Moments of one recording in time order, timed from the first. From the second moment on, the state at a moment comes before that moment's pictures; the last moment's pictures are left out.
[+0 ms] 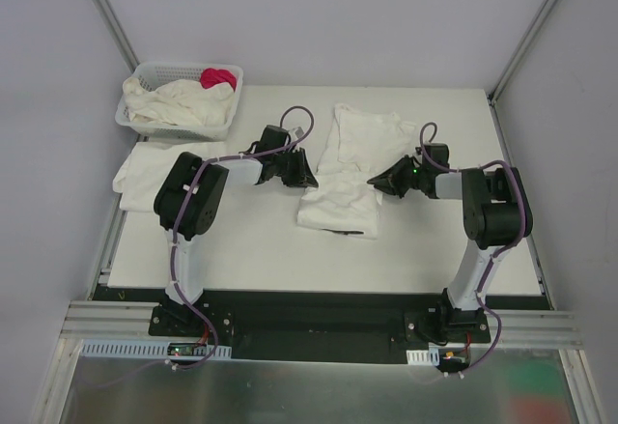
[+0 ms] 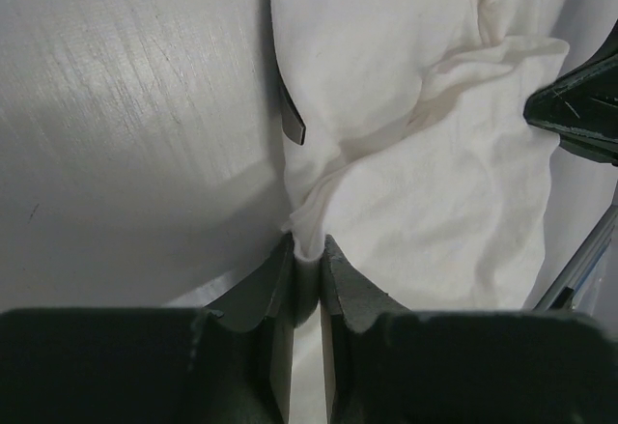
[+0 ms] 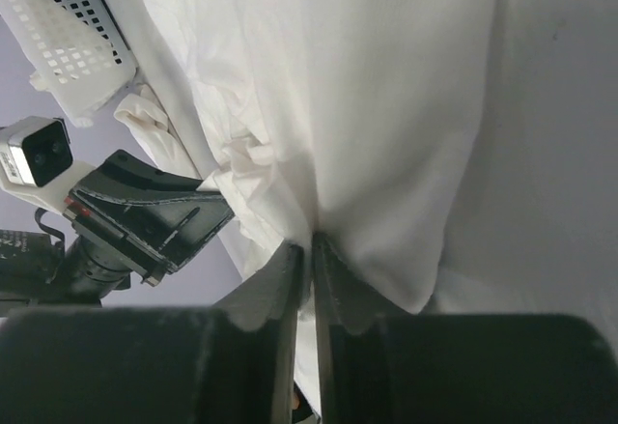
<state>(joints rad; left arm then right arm) -0.45 2.04 1.21 0.03 0.52 -0.61 0.09 1.91 0.91 0.19 -0.69 1.03</state>
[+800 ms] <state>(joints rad) -0.45 2.04 1.21 0.03 0.52 -0.61 0.07 1.90 0.97 0.13 -0.67 0.99</state>
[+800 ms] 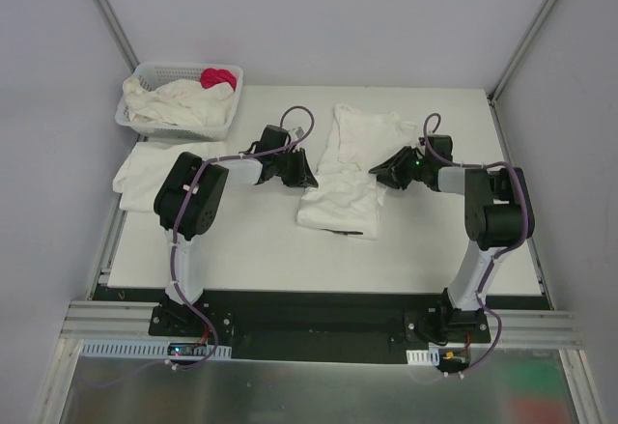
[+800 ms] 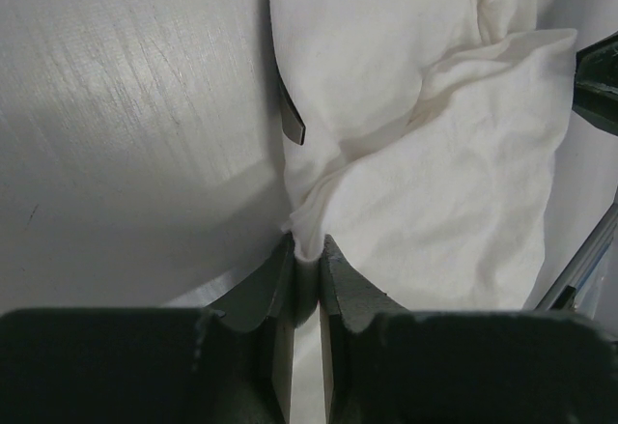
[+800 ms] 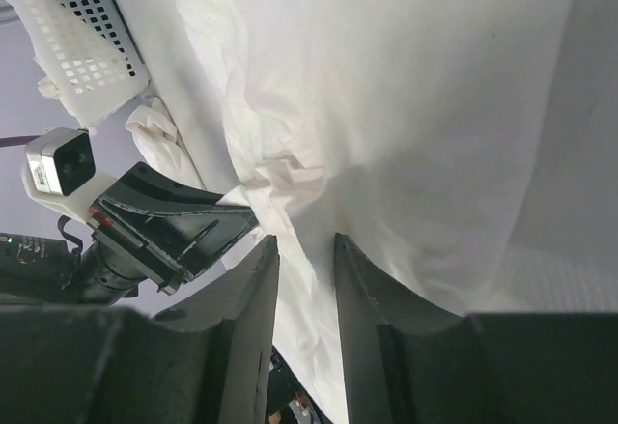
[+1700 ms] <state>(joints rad) -0.45 2.04 1.21 0.02 0.52 -0.60 0.10 1.93 0.98 0.16 -0.67 1.01</state>
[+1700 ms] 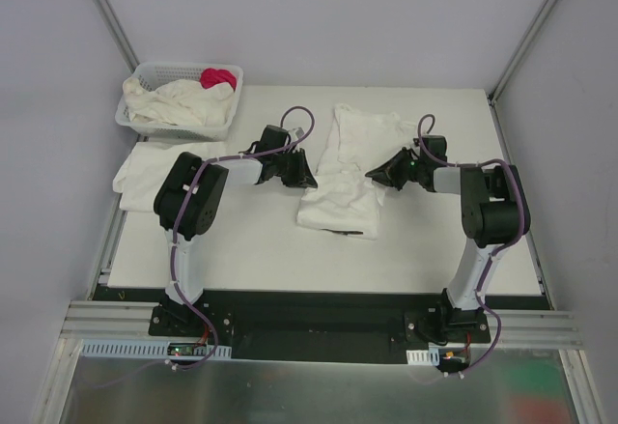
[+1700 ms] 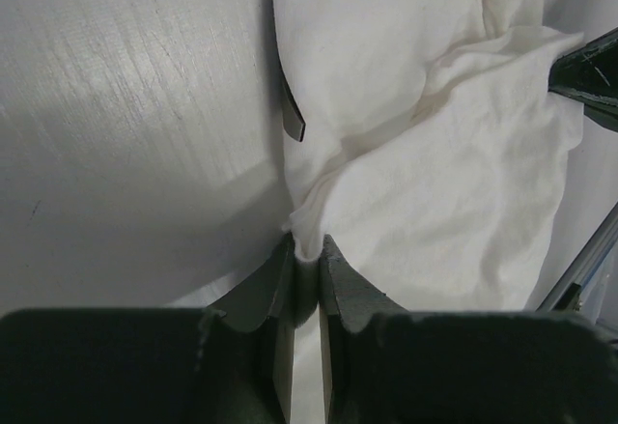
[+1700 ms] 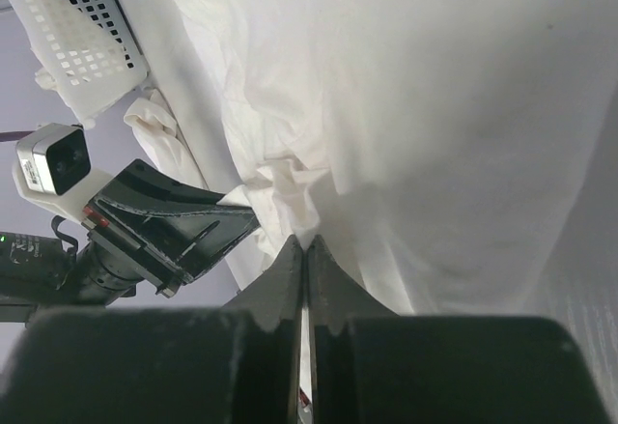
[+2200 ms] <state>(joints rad) -0.45 1.98 1.40 -0.18 0.49 -0.50 0.13 1.93 0.95 0.19 -0.67 1.03</state>
